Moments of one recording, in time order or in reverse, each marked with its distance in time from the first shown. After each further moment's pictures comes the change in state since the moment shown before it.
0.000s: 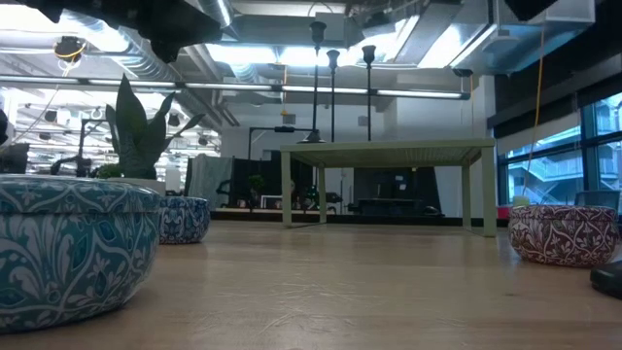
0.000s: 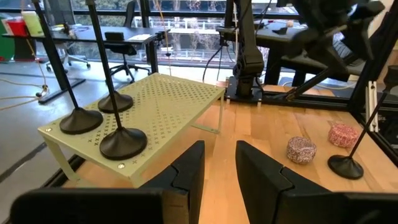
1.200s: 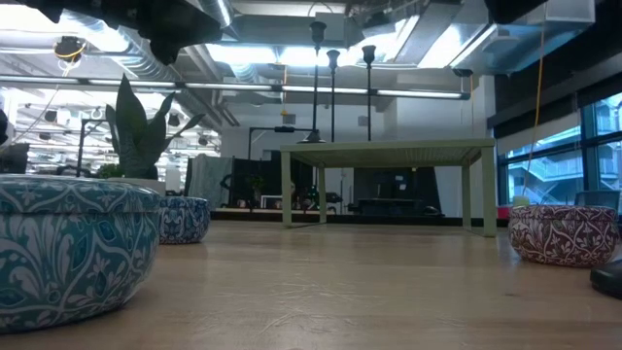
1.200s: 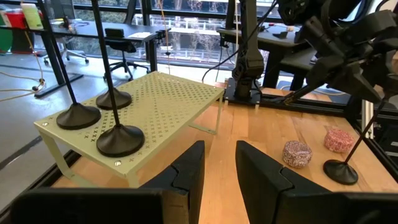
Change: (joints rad) left arm 0.000 0.000 0.000 0.002 0.000 -0.041; right arm 0.105 0.136 -0.209 0.612 0.166 -0.034
